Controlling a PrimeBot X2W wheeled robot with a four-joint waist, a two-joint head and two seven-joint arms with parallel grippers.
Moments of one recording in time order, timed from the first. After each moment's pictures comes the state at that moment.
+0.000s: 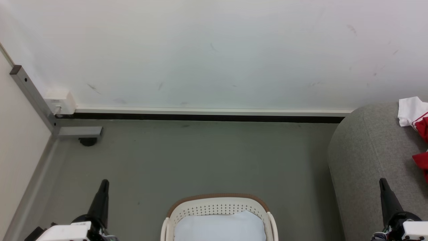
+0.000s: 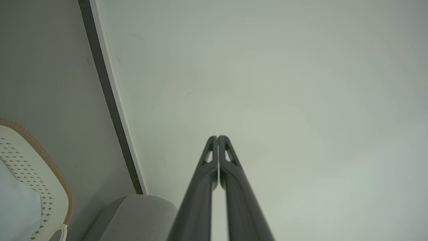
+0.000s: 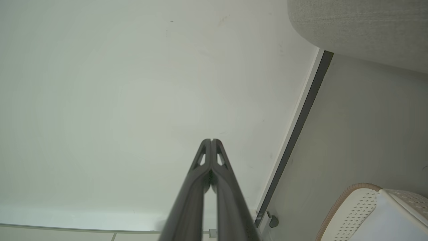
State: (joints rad) left arm -0.11 0.05 0.11 0.25 -1.61 -0.13 0.11; right arm -0.10 -0.05 -0.11 0.25 1.61 0.13 0.11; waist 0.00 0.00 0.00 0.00
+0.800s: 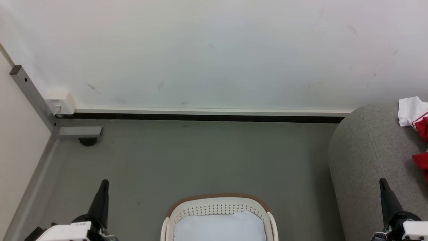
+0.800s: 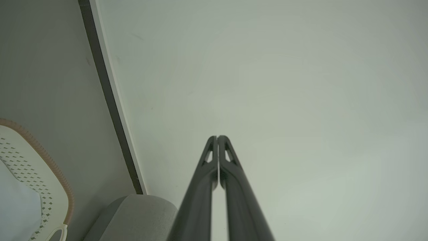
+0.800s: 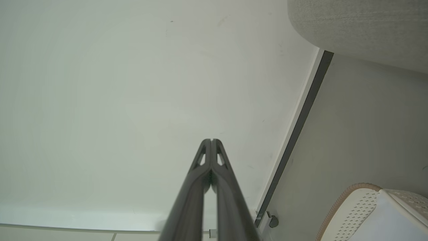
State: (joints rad) left arm -0.11 0.05 0.11 0.25 -1.61 -0.13 0.11; right arm -0.10 -0.05 -0.11 0.25 1.61 0.13 0.11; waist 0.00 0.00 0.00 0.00
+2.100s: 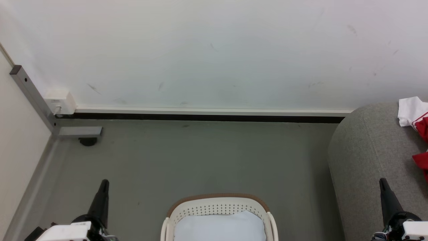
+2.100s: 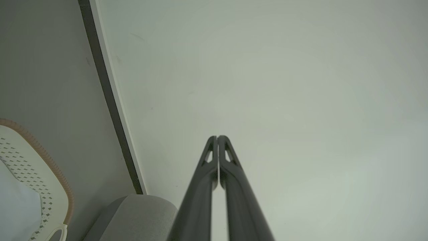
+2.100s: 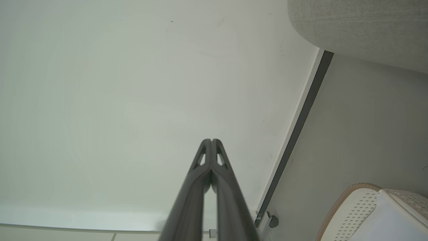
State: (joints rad) left arm -0.11 0.05 0.11 0.25 -1.61 -0.13 0.11; right arm -0.10 -0.05 -0.11 0.25 1.61 0.13 0.11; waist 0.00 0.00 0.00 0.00
